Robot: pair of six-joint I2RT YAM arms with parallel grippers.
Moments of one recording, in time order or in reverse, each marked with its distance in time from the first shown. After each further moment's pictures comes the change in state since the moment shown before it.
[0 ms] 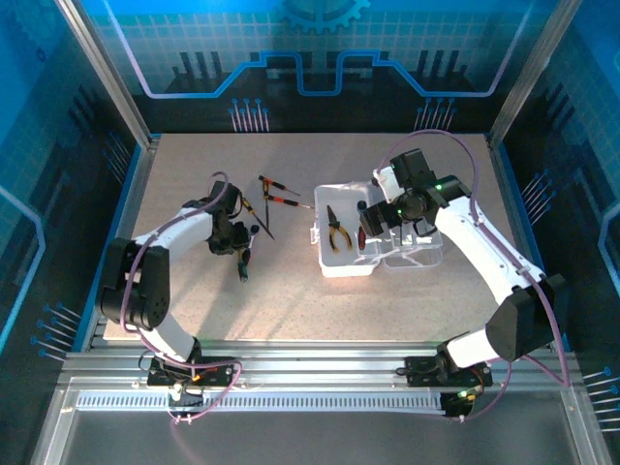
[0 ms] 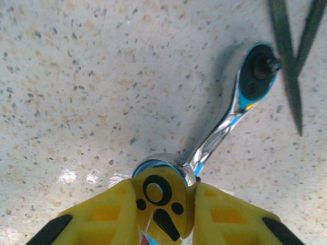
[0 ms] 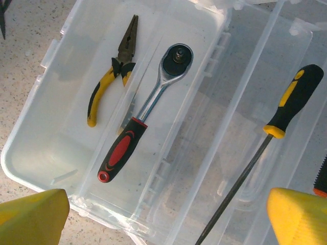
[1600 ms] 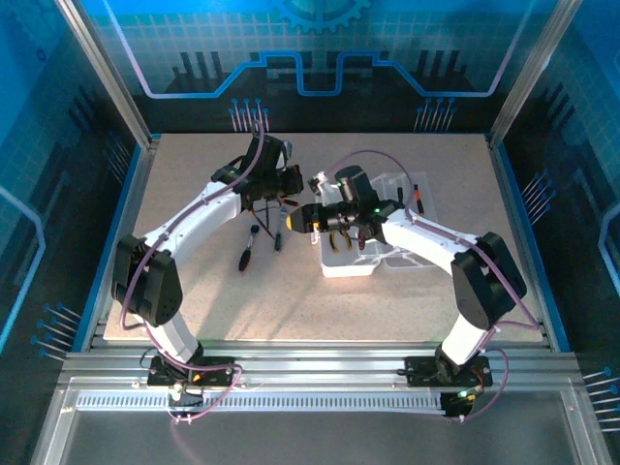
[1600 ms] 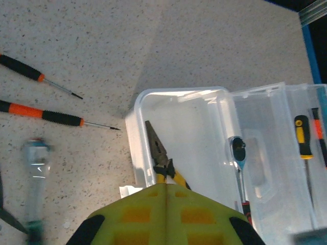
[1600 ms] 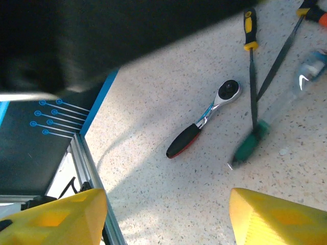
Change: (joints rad) left arm -0.262 0.073 0.451 0.154 0.110 -0.061; right arm 0.241 0.256 -0.153 0.841 -0.568 0.593
